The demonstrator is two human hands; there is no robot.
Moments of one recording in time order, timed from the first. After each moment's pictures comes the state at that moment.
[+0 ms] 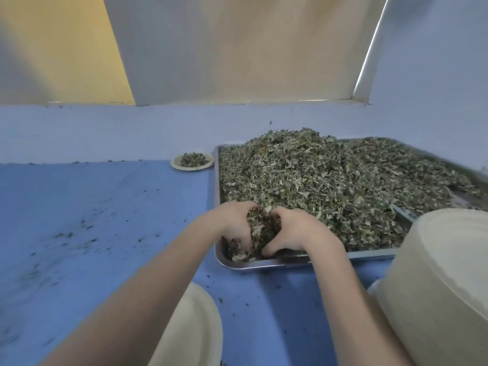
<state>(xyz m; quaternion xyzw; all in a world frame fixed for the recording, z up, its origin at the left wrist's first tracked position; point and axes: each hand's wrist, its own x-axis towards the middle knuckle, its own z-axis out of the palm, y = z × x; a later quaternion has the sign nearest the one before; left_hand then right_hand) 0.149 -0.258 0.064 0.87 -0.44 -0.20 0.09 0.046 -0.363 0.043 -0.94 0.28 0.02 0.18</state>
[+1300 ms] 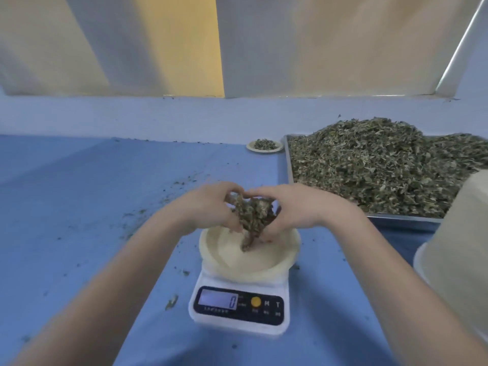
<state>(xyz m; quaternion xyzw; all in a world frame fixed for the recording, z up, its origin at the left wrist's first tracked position) 0.064 -0.029 0.093 0.88 -0.28 -0.19 0.33 0.004 -0.194 0.093 -0.98 -0.02 0.05 0.18</state>
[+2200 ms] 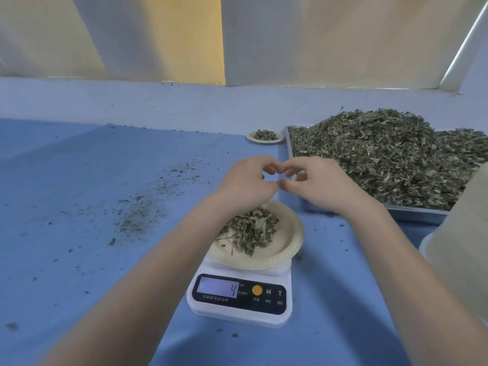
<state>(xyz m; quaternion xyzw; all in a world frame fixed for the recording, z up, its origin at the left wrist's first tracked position) 0.069 -0.080 0.068 0.84 -0.37 0.00 0.40 0.012 -0.227 0.070 -0.96 0.06 -0.16 0.24</state>
